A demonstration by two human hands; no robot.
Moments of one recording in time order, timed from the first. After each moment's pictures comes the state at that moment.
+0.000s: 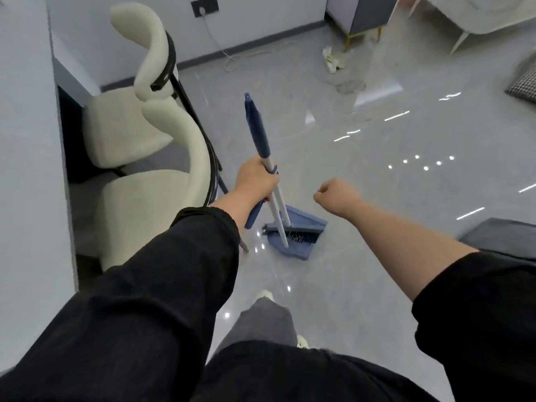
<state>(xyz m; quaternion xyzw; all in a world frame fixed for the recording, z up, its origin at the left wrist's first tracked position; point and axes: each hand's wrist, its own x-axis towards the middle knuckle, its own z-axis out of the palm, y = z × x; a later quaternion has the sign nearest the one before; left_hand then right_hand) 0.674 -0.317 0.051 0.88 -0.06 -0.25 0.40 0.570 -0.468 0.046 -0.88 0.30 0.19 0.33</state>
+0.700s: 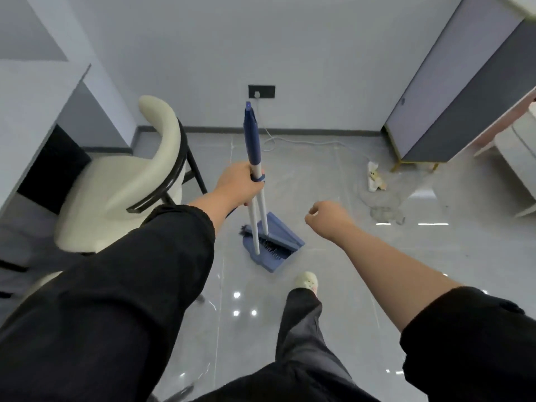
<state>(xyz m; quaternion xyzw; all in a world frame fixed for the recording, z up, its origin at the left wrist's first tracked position) 1.155 -0.502 0.090 0.91 -0.02 -0.15 0.39 1.081 -0.700 0.079 -0.95 0.12 0.20 0.21</state>
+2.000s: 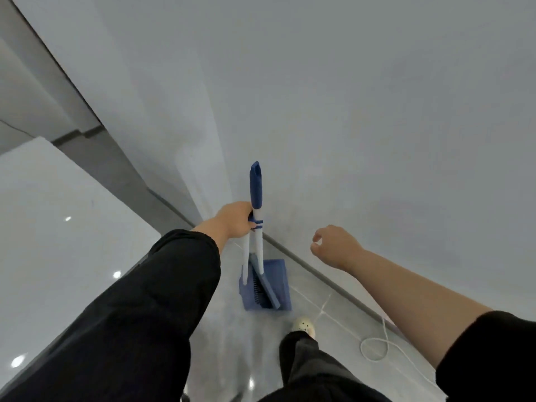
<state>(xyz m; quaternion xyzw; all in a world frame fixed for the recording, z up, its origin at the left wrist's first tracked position) 1.973 -0.159 0.062 0.95 0.18 -0.16 0.22 2.042 -0.394 0.077 -0.92 -0.29 0.24 0.08</state>
